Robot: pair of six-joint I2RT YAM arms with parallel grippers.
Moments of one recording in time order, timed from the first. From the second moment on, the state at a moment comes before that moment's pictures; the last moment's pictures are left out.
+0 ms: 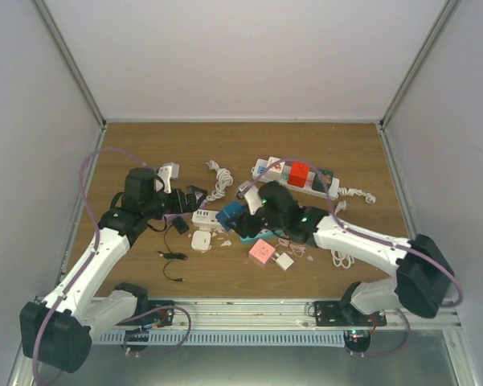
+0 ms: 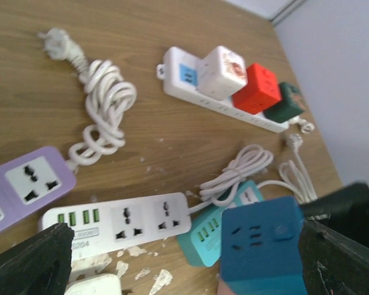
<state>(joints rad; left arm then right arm) -0.26 1.00 0.77 -0.39 0.42 -0.45 0.93 1.40 0.90 -0.20 -0.11 0.23</state>
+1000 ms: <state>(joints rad) -0.29 1.06 0.93 -0.37 1.16 -0.32 0.64 1.53 1.09 0.03 -1.30 0.07</state>
